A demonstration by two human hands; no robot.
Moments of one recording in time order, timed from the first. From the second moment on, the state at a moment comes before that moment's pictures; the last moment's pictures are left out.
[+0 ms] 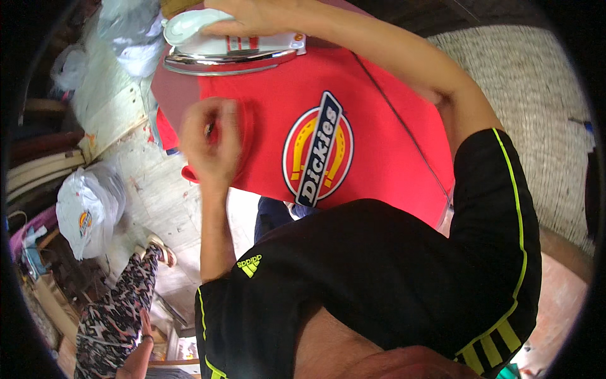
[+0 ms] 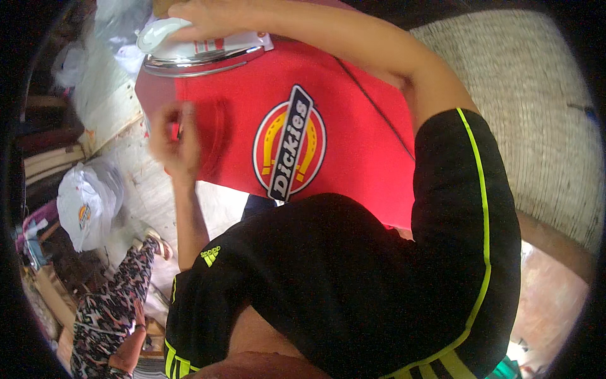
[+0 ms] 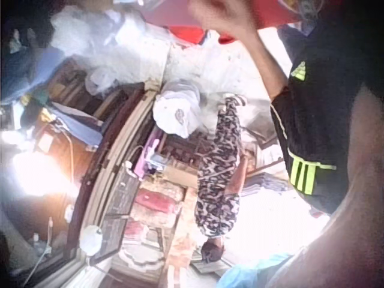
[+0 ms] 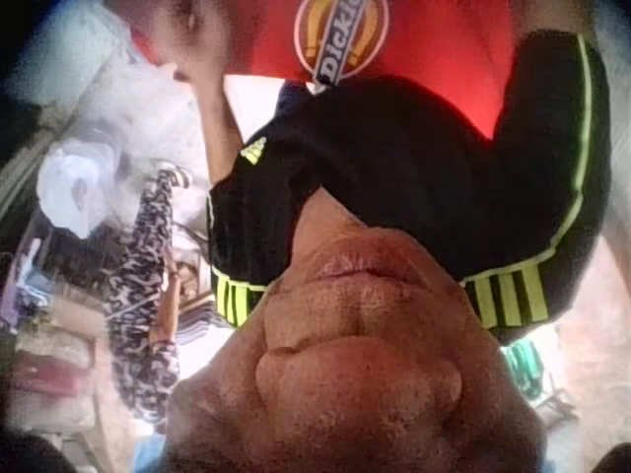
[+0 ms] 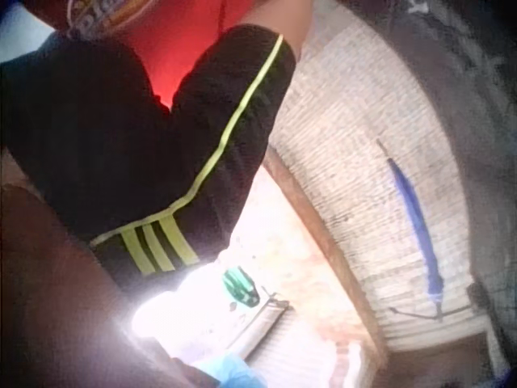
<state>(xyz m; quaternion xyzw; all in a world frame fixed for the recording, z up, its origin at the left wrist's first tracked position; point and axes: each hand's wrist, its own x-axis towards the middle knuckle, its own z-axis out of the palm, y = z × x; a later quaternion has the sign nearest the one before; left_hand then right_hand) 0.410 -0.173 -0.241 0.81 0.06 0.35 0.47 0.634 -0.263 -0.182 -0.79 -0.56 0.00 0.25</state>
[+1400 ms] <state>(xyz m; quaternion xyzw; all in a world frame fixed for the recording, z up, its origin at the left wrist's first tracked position) 0.509 -0.273 -0.301 0.97 -0.15 0.16 0.11 0.466 -0.567 -0.180 -0.97 -0.08 -0.04 0.23</state>
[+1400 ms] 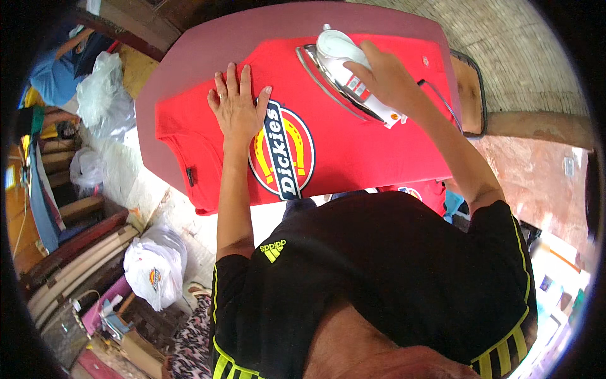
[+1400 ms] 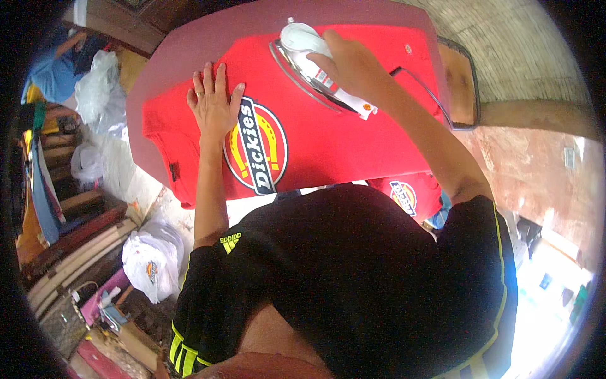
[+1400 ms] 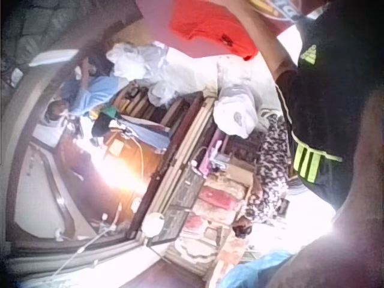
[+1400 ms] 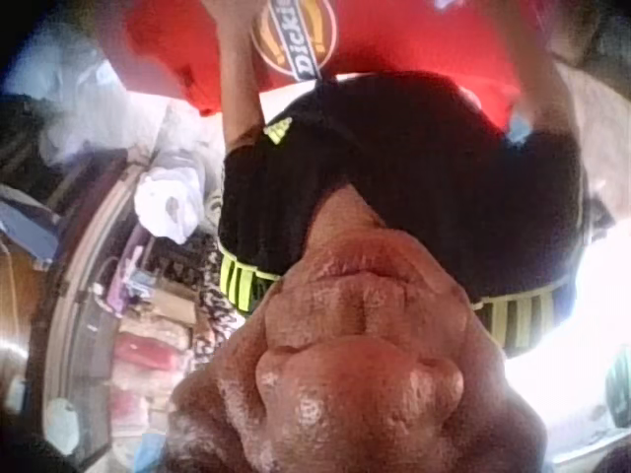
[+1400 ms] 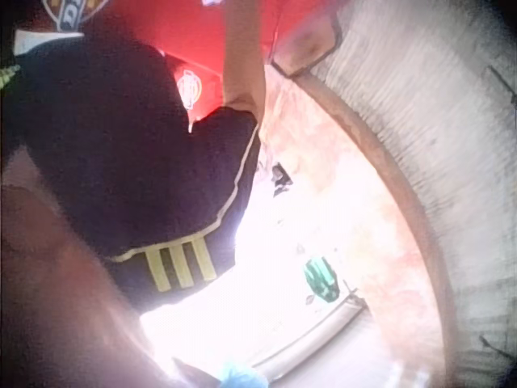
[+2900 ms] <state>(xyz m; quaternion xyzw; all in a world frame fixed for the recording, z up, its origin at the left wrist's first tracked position) 0.511 -0.279 -0.295 0.96 -0.19 0.17 0.05 0.348 -0.713 -0.198 -0.95 0.20 -0.22 0.11</state>
